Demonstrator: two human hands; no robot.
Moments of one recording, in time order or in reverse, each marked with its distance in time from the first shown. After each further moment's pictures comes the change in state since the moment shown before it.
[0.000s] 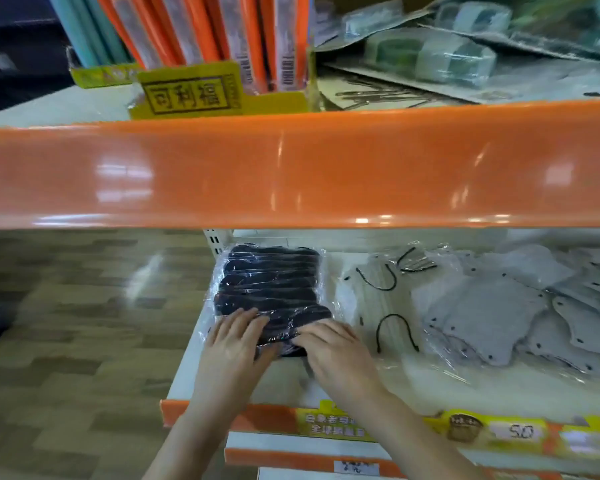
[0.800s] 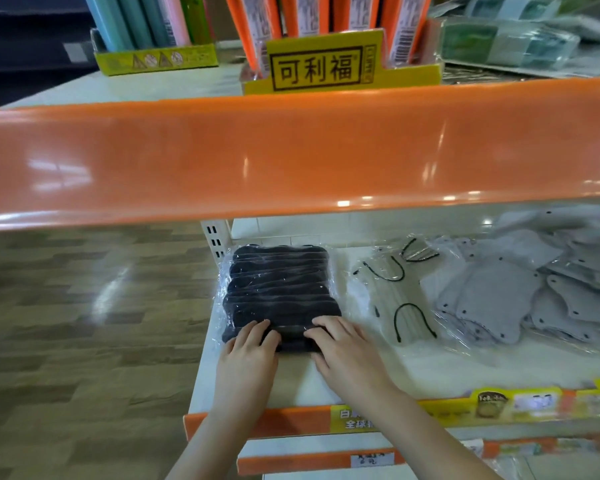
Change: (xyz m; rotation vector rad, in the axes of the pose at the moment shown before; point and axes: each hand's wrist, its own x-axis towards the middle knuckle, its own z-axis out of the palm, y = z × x) left_hand -0.001 -0.032 0.023 0.015 -0.027 0.112; right_hand 0.003 -0.023 0.025 -0.193 -0.107 0.210
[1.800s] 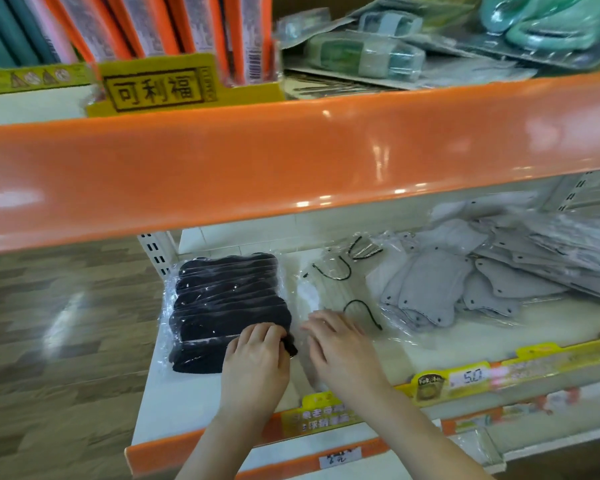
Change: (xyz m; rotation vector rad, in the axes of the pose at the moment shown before) left_hand 0.020 0.077 -0.003 -0.162 0.029 0.018; right_hand -0.021 0.031 -0.041 0.074 0.154 0.164
